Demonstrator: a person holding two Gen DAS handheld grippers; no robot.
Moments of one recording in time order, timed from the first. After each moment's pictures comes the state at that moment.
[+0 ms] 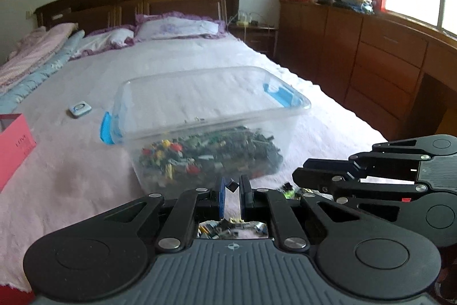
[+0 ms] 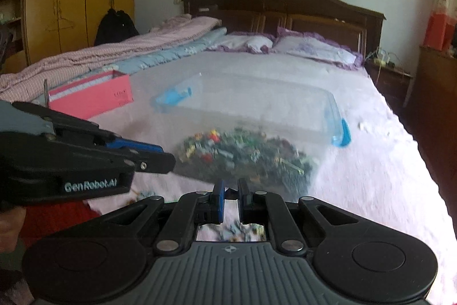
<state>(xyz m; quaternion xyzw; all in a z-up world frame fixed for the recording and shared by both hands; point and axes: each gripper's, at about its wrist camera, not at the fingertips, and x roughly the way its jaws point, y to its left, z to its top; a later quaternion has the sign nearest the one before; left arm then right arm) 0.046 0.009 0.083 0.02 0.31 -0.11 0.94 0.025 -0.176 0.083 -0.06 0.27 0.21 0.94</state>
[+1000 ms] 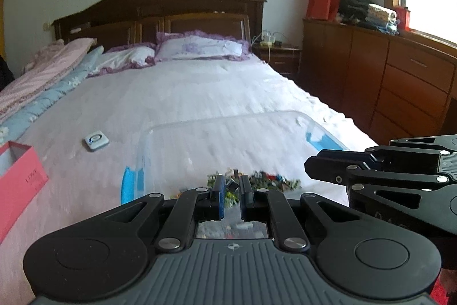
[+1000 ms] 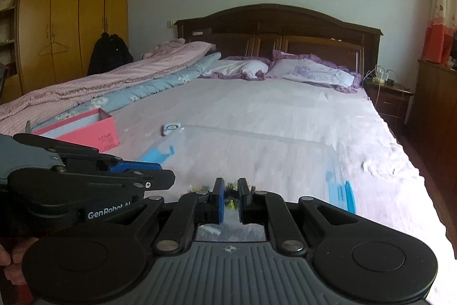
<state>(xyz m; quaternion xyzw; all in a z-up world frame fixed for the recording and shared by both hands) 0.129 0.024 0.105 0.02 0.27 -0.07 0.96 0.116 -0.166 0.126 -0.03 0.23 0.21 0.95</state>
